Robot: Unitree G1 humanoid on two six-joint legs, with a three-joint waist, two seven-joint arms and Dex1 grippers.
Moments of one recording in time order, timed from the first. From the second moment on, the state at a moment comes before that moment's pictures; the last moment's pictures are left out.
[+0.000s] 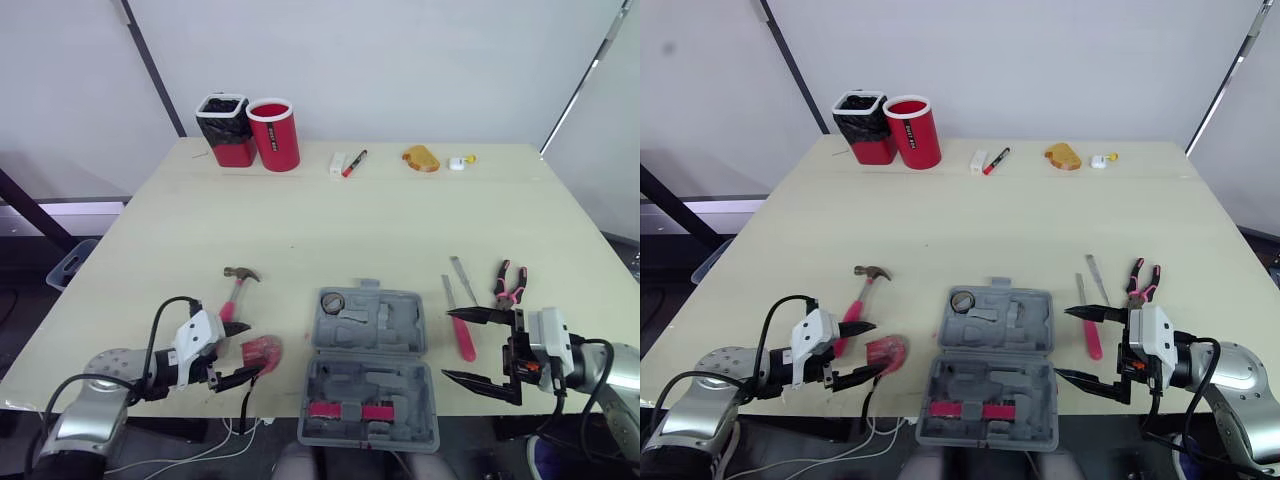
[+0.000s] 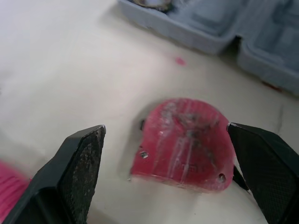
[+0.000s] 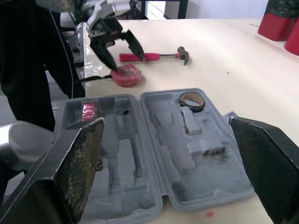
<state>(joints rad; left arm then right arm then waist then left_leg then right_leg) 0.00 0.78 0.07 0.21 -0.24 -0.07 -1.18 0.11 -0.69 -0.09 -0.33 0.52 0.02 1.19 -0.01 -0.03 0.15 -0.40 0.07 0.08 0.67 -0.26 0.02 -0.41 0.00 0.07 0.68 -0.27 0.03</state>
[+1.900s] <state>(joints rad) -0.68 0.53 -0.22 0.33 -0.22 -0.21 -1.48 -0.07 -0.62 -0.09 -0.46 0.93 0.72 0.69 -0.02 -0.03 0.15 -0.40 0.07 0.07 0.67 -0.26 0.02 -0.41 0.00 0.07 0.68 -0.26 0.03</state>
